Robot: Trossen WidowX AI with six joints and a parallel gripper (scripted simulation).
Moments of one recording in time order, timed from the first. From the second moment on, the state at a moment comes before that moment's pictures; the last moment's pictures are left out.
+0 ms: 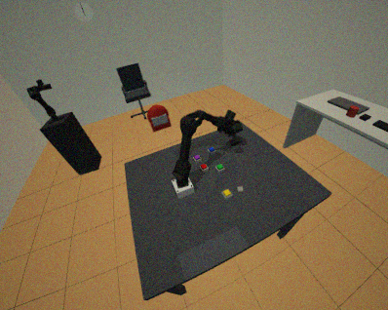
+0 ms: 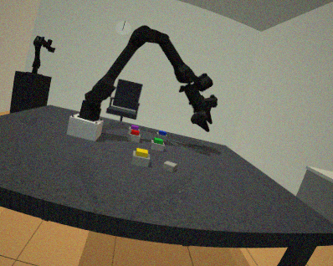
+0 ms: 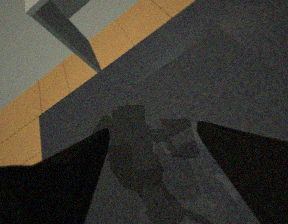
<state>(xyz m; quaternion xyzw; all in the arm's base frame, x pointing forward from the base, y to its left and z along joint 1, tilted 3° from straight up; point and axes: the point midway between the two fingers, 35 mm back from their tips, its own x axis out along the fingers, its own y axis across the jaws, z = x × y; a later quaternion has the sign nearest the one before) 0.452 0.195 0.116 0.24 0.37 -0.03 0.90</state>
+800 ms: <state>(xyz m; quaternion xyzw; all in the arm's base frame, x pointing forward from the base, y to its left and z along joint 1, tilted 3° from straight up) 0.270 0.059 0.111 -0.03 0.68 0.05 0.73</state>
